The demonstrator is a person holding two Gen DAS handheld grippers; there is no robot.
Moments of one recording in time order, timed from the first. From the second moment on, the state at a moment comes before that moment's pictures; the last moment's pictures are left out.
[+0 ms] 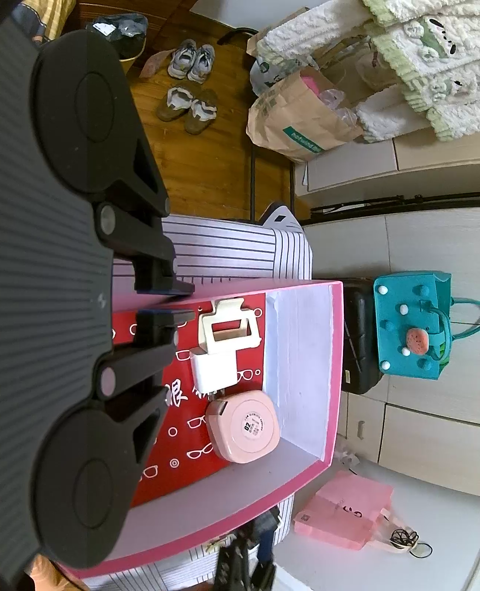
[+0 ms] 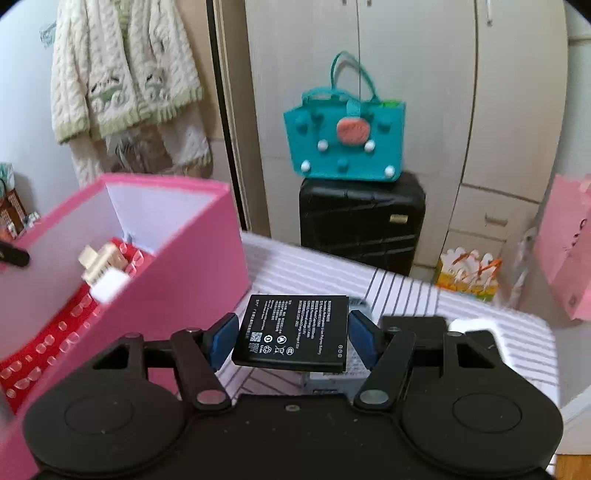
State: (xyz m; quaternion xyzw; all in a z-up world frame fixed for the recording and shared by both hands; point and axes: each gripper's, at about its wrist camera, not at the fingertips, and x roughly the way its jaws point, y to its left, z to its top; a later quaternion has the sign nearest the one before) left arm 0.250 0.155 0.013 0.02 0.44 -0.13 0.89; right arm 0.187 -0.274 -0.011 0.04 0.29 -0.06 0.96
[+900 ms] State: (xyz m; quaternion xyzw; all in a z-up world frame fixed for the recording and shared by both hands) left arm 0.248 0.153 0.011 0.02 0.44 -0.12 0.89; right arm 0.329 -0.121 0.022 0.04 0.42 0.15 0.89
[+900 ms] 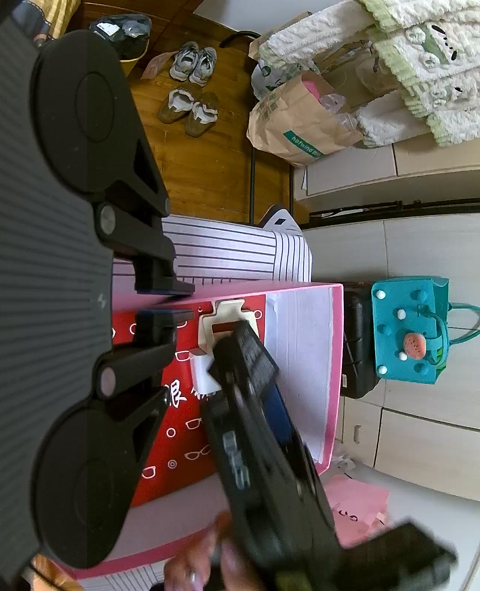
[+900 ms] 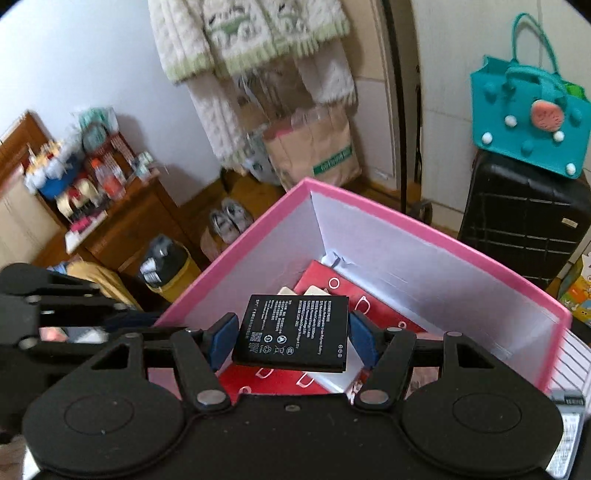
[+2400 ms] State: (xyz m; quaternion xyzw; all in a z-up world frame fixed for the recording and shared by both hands) left arm 0.232 0.153 0.011 -0.01 0.45 -0.10 0.89; right arm 0.105 -0.311 0.017 0.03 0.25 -0.07 0.97
